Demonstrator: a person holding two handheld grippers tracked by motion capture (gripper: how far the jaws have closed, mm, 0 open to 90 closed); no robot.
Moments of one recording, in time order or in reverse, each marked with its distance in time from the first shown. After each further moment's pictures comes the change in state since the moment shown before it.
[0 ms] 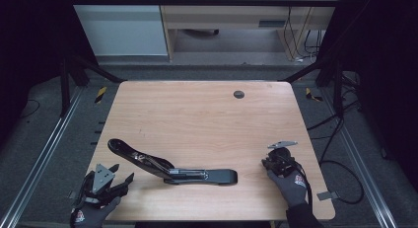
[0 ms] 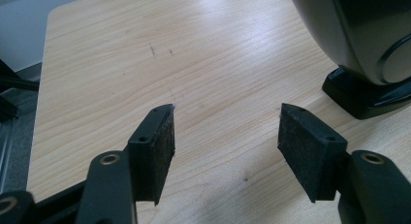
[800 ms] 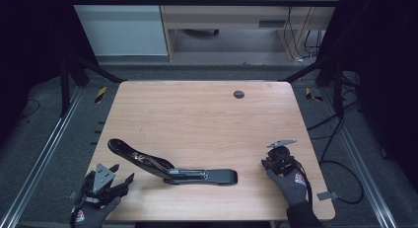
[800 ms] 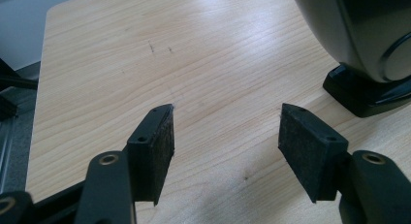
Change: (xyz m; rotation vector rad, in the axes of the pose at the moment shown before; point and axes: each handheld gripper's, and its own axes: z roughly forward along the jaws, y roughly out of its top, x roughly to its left) left arm 0.000 0.000 0.001 0.007 -0.001 0.004; right arm -0.001 0.005 0.001 0.026 0.008 -0.012
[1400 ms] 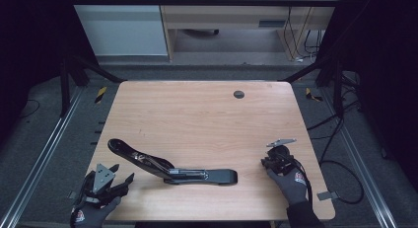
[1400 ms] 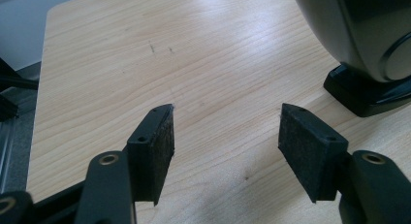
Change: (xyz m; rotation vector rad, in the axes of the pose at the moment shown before) left arm 0.000 0.000 0.000 0.000 0.001 0.001; right arm 0.000 0.003 -0.002 -0.004 0.022 -0.009
